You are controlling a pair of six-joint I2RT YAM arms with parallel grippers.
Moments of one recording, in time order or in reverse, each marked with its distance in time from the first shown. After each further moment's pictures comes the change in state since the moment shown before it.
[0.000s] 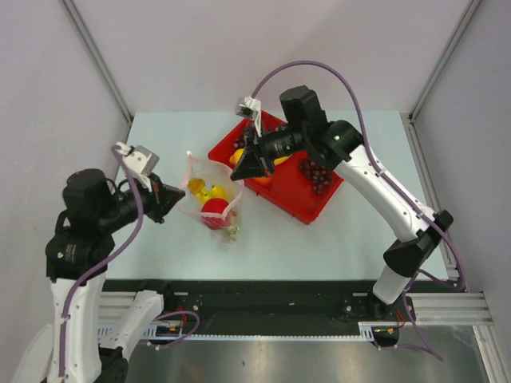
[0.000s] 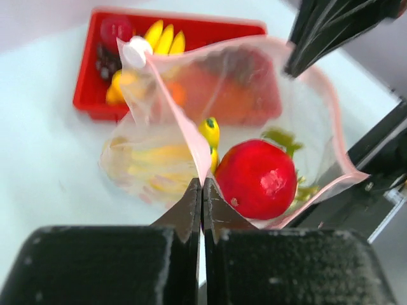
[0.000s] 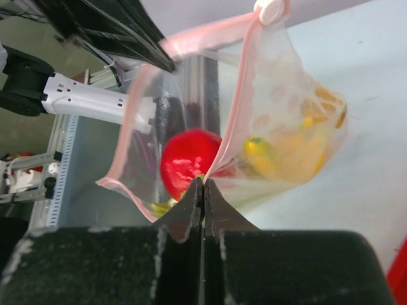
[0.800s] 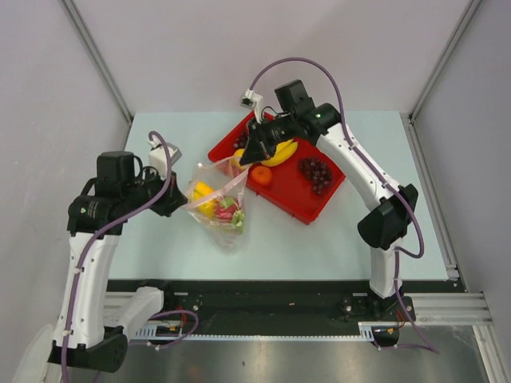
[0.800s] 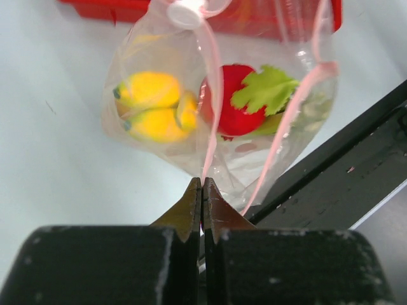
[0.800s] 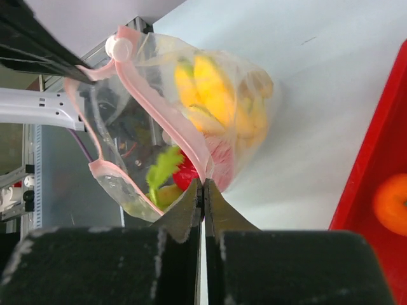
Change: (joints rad) left arm 0.000 0.145 -0.059 -0.171 -0.086 0.155; right arm -0.134 0.293 0.202 -0.190 0.019 -0.096
